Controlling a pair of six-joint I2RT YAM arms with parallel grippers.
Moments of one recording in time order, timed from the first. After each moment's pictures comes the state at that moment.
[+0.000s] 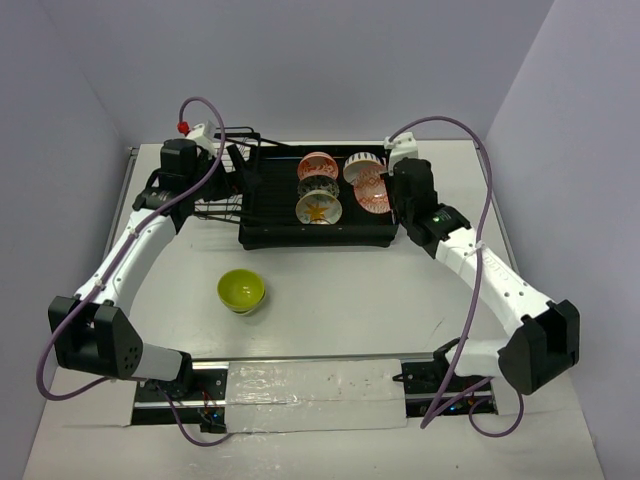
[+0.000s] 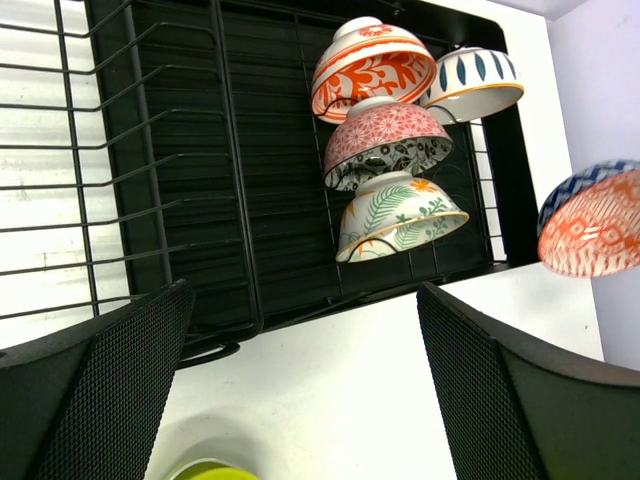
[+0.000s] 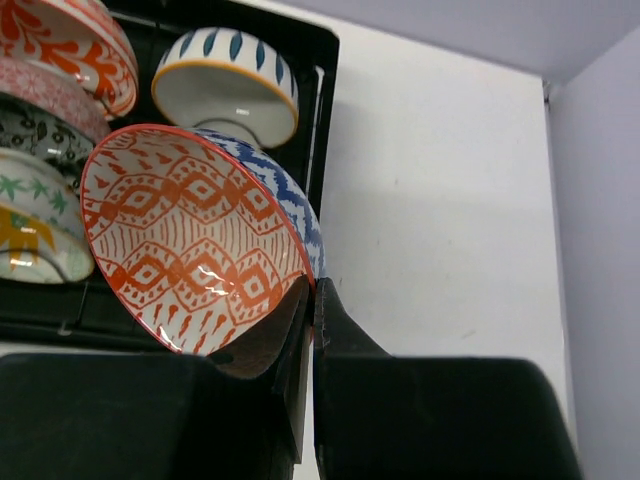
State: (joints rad) left arm -0.22 1.40 1.25 -0.34 0.26 -0.47; right arm 0.45 1.26 1.10 -0.28 0.45 -0.06
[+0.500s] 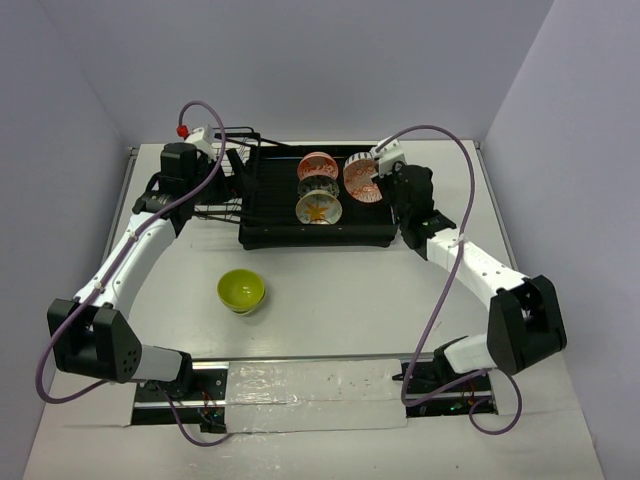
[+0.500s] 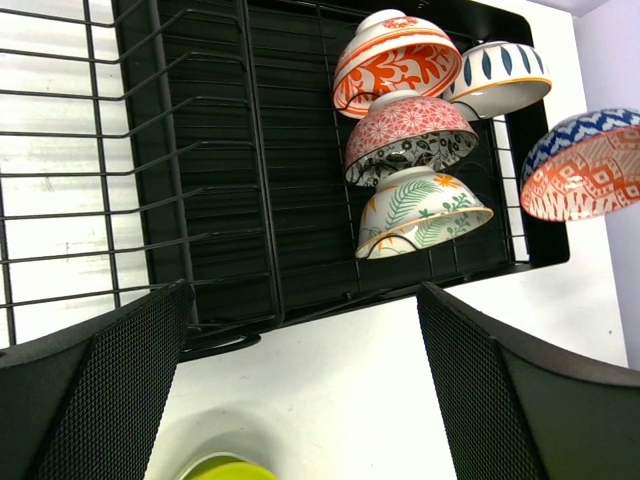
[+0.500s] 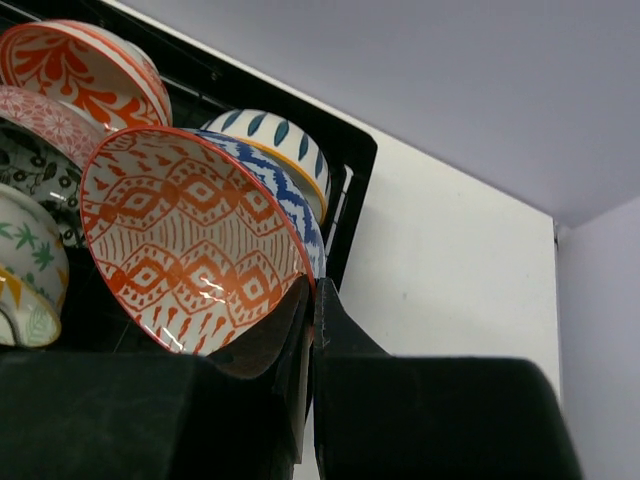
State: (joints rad) left arm -0.22 1.38 1.21 -0.34 0.23 -0.45; right arm 0.38 1.37 0.94 0.21 0.23 -0.32
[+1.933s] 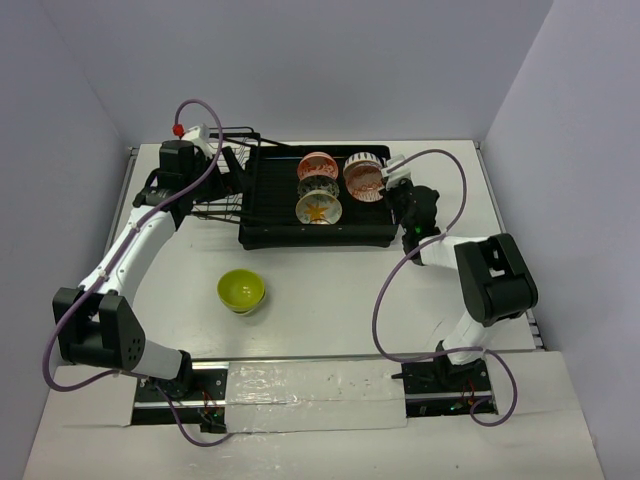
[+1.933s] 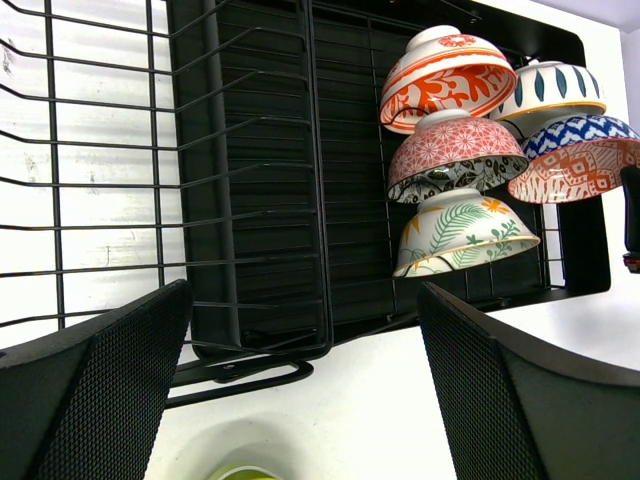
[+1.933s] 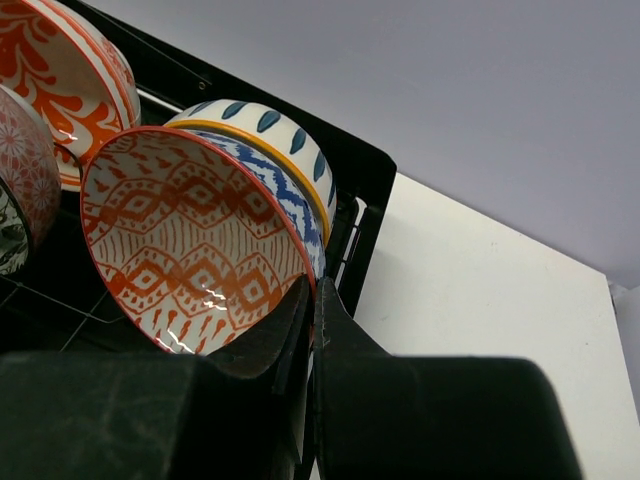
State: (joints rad) left arm -0.18 1.44 1.24 -0.34 0.20 -0.43; right arm 0.22 1.67 0.72 0.92 -0.03 -0.34
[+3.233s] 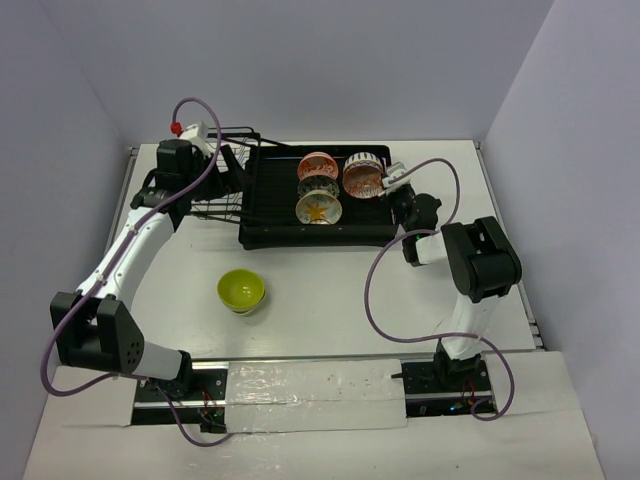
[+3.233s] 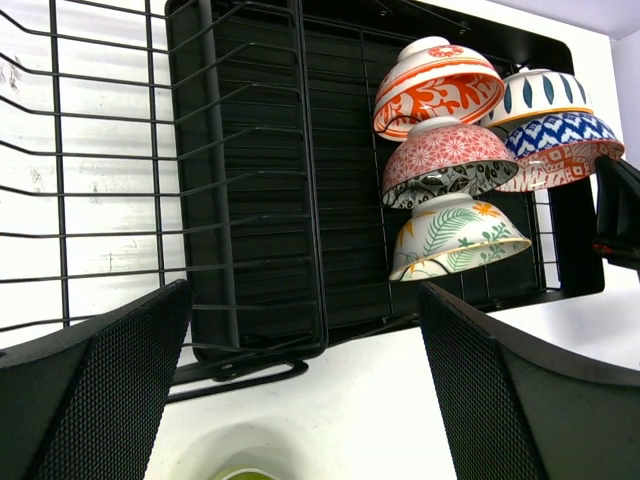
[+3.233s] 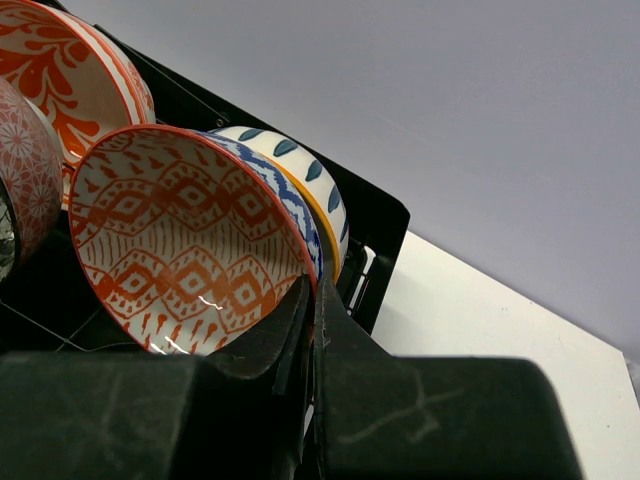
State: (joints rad) left arm -0.18 1.43 1.24 -0.34 0.20 -0.42; right arm 0.18 1.85 0.71 1.25 -0.18 -0.37
